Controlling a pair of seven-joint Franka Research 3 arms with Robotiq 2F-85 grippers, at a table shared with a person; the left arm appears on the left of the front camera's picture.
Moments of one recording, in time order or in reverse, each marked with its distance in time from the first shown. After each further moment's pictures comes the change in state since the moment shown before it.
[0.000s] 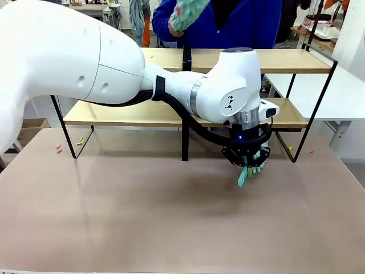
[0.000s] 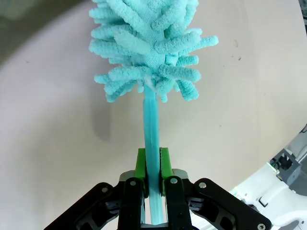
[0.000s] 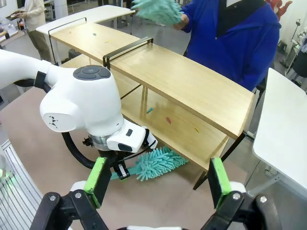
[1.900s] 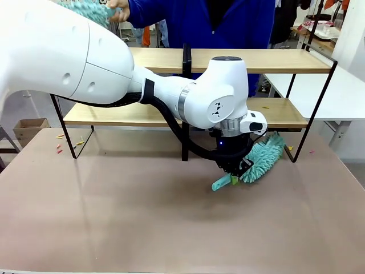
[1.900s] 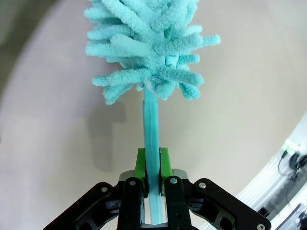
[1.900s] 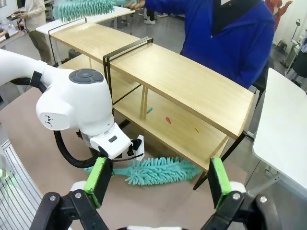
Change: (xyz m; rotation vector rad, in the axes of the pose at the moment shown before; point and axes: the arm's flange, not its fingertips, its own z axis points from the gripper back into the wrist) left arm -0.021 0.030 -0.012 0.024 0.066 -0.419; right arm 0.000 0.000 0.000 0.000 0.000 0.000
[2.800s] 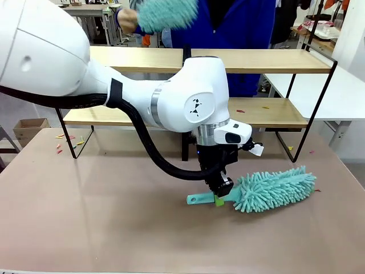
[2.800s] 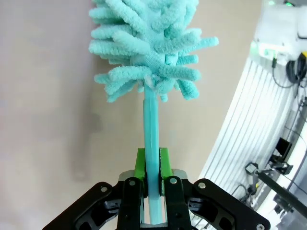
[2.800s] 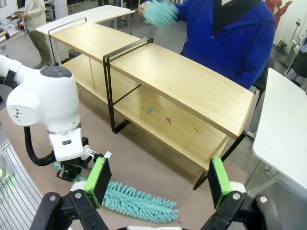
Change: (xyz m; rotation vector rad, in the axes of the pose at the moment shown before) left arm -0.088 -0.026 0.020 -0.139 0.079 -0.360; right arm 0.000 0.000 0.000 0.000 0.000 0.000
